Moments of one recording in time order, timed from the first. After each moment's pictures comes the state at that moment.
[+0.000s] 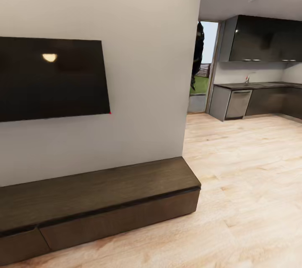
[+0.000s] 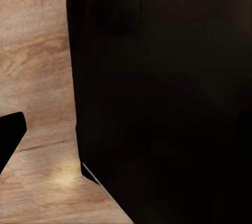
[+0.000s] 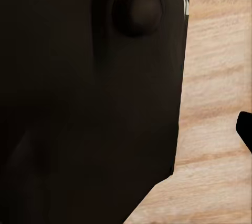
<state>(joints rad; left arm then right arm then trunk) 0.00 0.00 0.00 0.00 0.00 0.00 0.00 0.00 0.00 0.00 0.00 0.00 0.00 0.00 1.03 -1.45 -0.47</state>
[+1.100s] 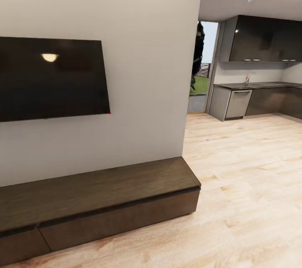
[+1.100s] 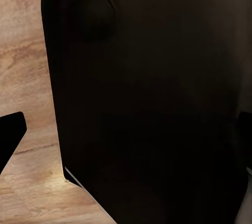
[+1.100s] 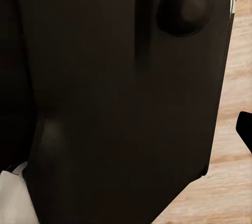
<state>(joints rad) 0.00 -0.03 0.00 -0.01 0.00 0.01 0.00 0.00 0.05 0.00 0.00 0.00 0.01 0.00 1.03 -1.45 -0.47</state>
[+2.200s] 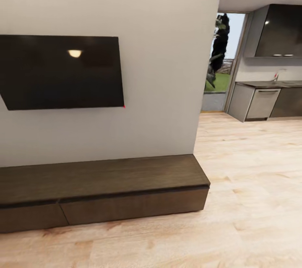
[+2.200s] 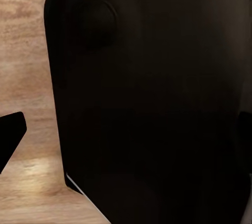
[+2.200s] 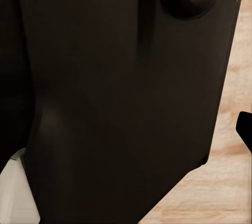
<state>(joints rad) 0.00 -0.02 -0.01 -0.01 -0.01 -0.05 0.00 0.00 0.05 0.01 0.00 0.01 0.01 0.00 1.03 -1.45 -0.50</state>
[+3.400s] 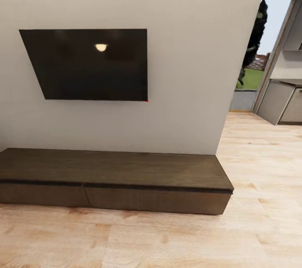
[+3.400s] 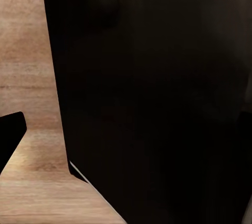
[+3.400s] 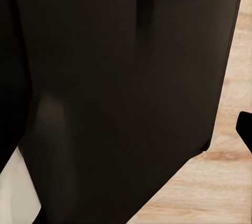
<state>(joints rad) 0.00 -0.02 -0.01 -0.01 -0.01 -0.06 0.00 0.00 0.05 0.00 0.00 0.00 0.01 0.00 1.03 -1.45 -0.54</state>
